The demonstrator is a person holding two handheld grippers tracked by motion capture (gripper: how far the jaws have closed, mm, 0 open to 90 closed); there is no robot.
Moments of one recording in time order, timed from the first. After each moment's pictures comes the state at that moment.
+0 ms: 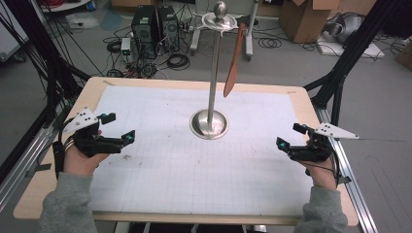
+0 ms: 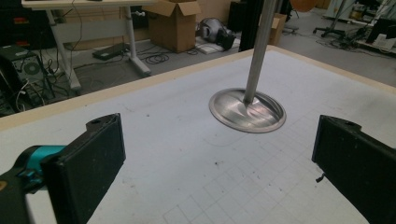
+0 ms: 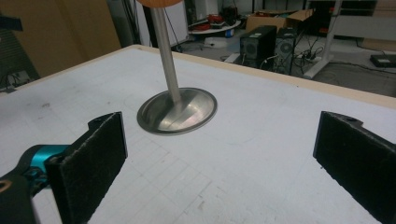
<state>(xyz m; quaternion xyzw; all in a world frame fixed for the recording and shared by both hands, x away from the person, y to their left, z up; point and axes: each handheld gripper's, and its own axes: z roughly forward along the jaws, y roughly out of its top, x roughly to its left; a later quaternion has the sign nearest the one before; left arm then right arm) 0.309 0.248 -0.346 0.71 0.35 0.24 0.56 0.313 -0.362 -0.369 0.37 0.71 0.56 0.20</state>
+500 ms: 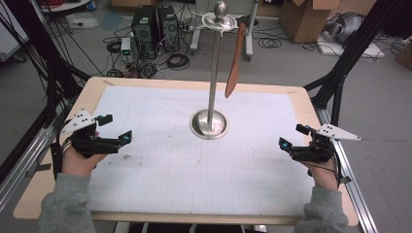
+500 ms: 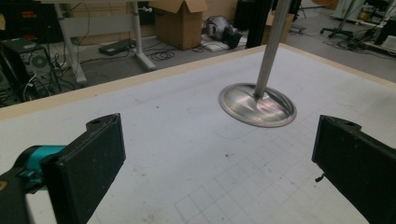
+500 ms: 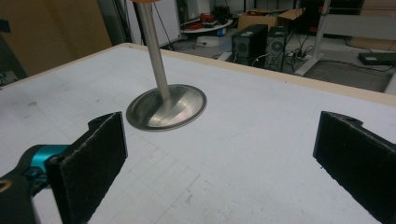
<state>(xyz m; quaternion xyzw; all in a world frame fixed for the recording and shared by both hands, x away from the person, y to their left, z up) 0.312 0.262 -0.359 0.71 0.37 0.24 0.55 0.314 -0.368 -0.373 0.38 0.71 0.56 0.22</state>
